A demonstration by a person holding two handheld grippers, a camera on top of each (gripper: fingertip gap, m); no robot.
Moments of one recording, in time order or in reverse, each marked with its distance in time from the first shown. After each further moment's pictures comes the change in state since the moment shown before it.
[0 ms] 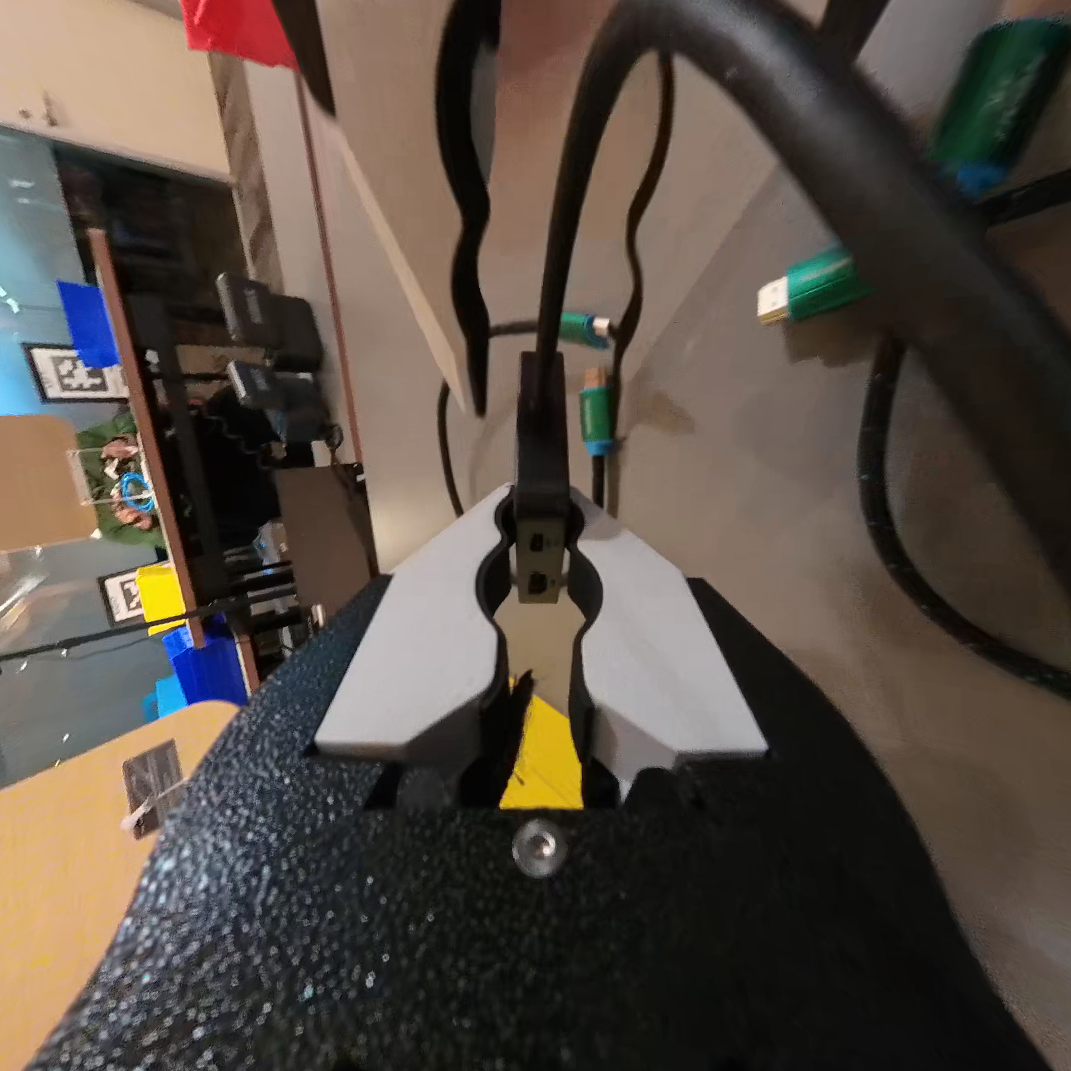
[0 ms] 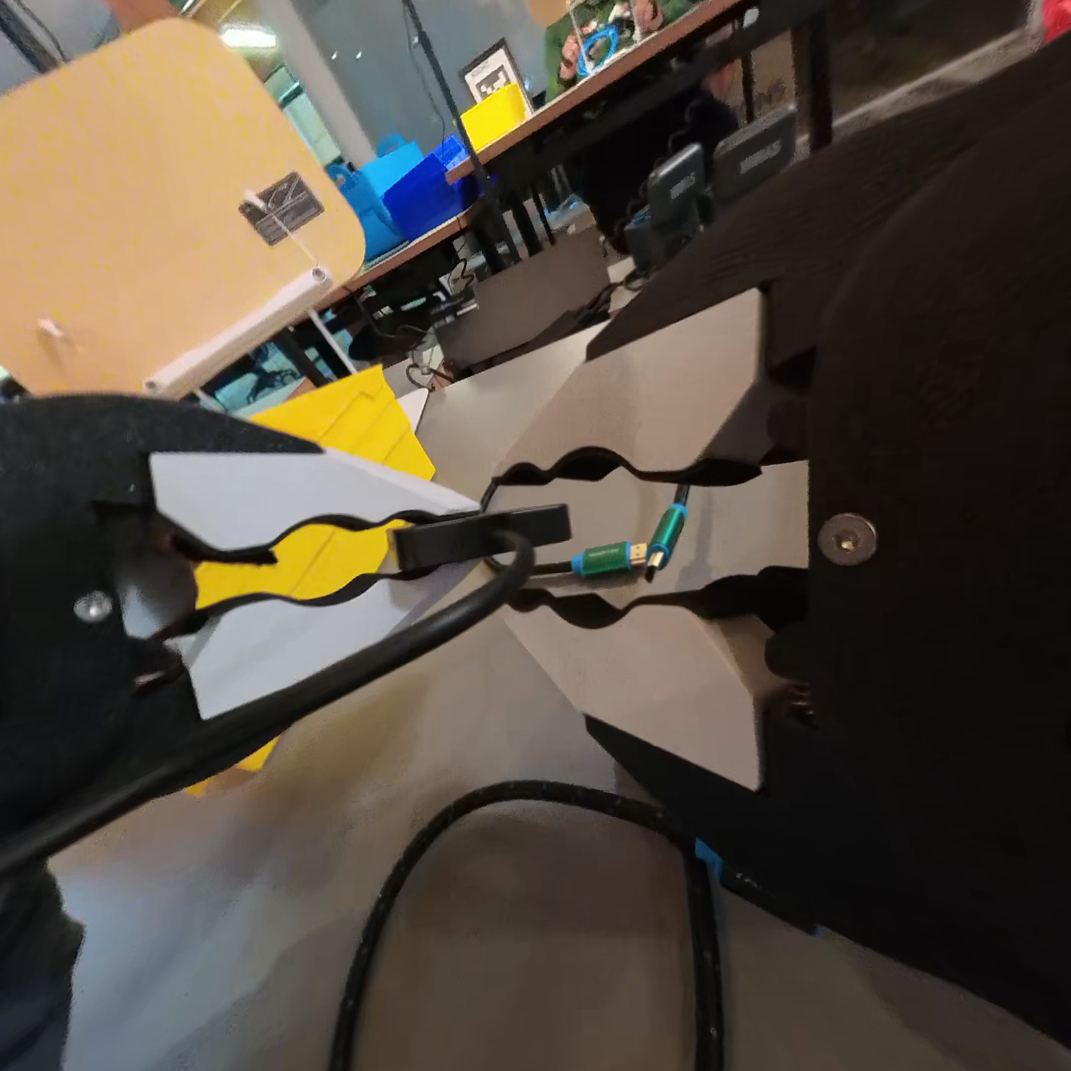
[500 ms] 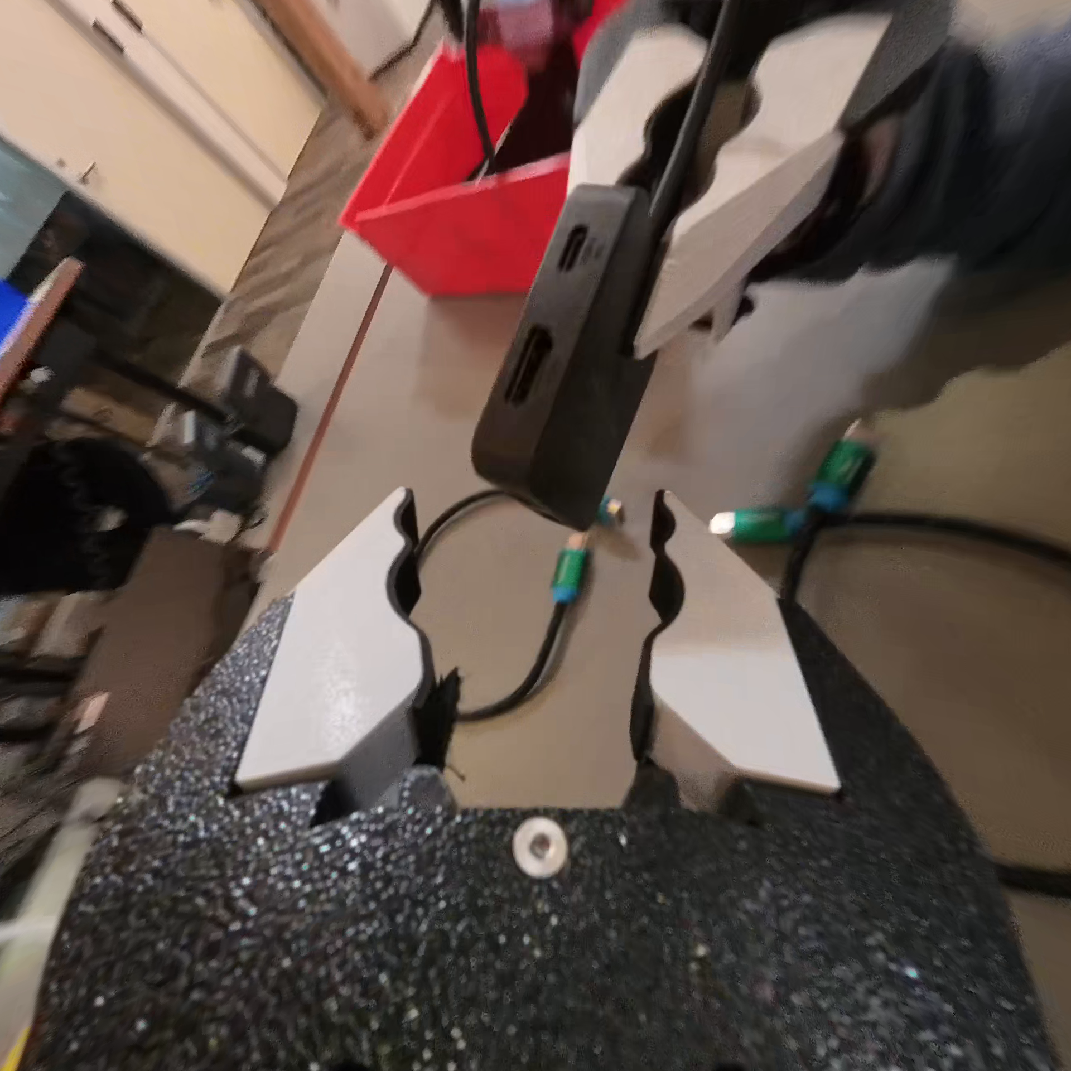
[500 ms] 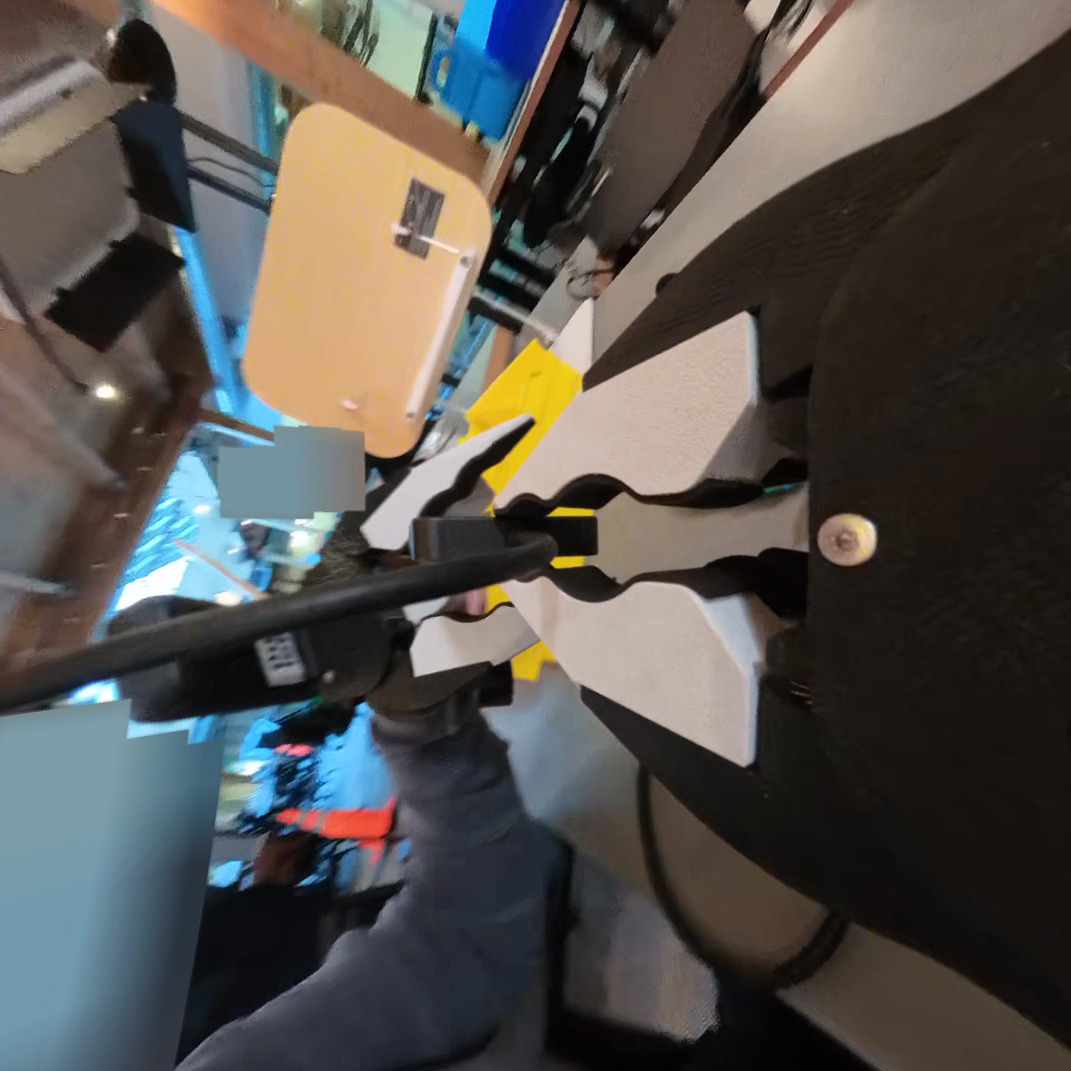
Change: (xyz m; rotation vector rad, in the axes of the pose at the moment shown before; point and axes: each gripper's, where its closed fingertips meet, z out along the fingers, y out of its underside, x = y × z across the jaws) left arm -0.028 -0.033 -0.027 0.445 0.074 -0.456; right arm 0.031 -0.052 -0.049 0.543 -0.089 0.420
